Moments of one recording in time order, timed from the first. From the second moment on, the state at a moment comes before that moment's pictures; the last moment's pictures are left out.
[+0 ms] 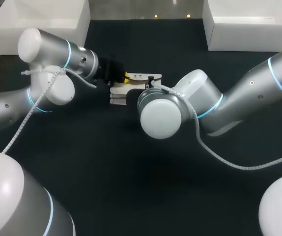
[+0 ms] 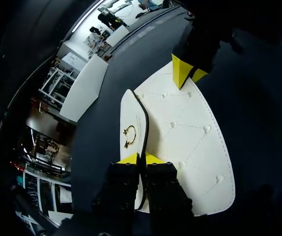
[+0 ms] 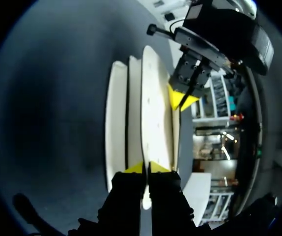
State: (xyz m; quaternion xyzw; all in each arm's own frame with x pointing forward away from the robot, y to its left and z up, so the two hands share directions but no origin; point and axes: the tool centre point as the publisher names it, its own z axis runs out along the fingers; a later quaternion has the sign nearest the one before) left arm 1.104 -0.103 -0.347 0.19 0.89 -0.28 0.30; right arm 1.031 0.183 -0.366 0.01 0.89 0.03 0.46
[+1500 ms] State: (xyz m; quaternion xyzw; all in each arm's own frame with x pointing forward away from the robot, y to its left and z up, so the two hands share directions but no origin) left arm 1.090 -0.102 -0.345 0.26 0.86 -0.31 0.30; right arm 1.031 0.184 -0.365 0.01 0.89 0.03 0.46
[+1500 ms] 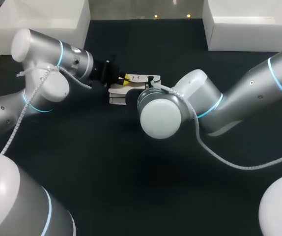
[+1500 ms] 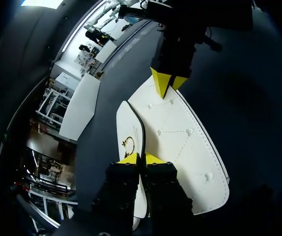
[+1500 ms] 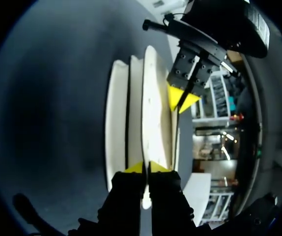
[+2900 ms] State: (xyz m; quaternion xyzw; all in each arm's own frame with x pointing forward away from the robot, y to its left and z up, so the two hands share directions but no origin) left arm 1.094 -0.098 -0.325 0.23 0.87 -0.32 0.31; right arm 1.032 0.184 -0.366 0.01 0.89 0.03 0.46
